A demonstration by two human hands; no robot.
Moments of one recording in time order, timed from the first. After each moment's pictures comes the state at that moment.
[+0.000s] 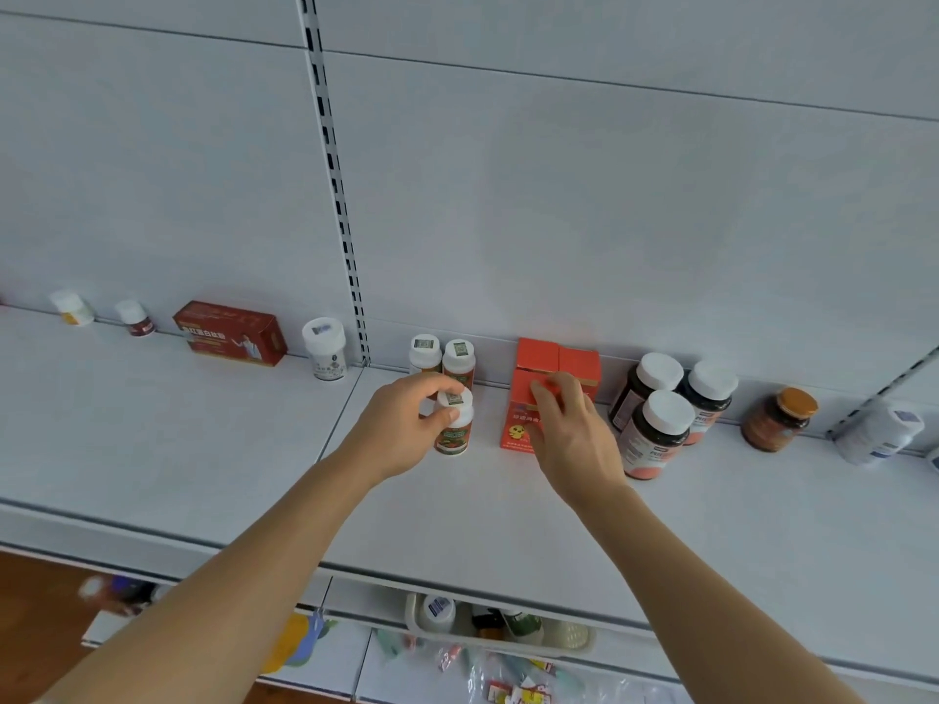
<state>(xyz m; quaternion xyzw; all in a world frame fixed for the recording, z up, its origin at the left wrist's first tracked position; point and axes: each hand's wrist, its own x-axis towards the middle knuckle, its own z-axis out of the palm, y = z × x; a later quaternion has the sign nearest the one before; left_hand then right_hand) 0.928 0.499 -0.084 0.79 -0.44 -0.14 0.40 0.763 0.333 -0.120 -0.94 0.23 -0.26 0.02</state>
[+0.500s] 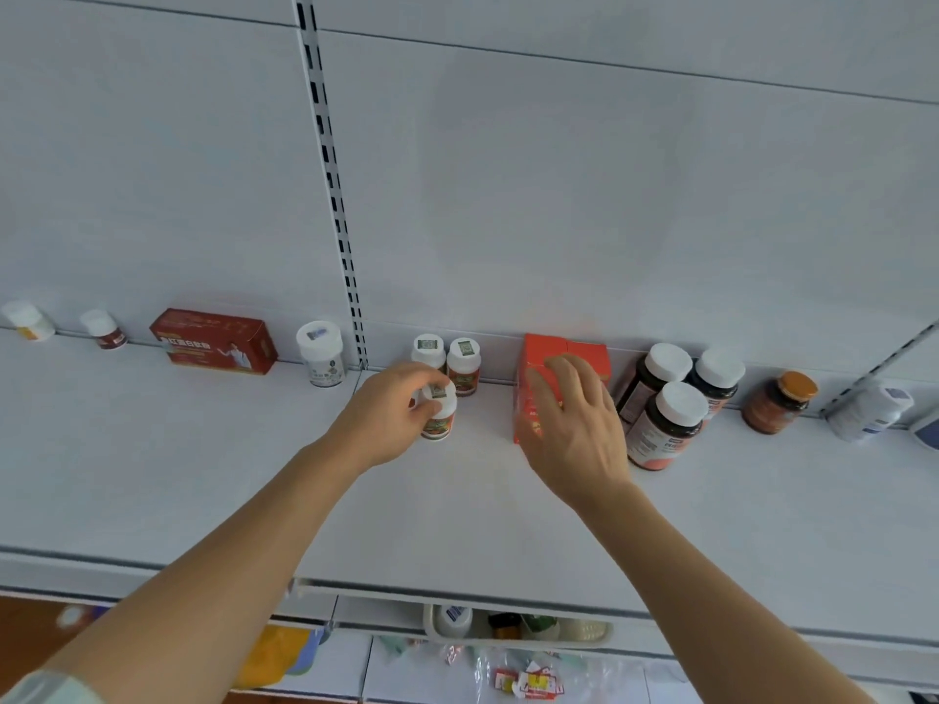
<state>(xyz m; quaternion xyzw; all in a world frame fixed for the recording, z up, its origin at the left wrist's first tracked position) 0.978 0.497 -0.092 0.79 -0.50 -0.14 0.33 0.780 0.361 -0.099 -0.92 0.25 -0.30 -0.07</state>
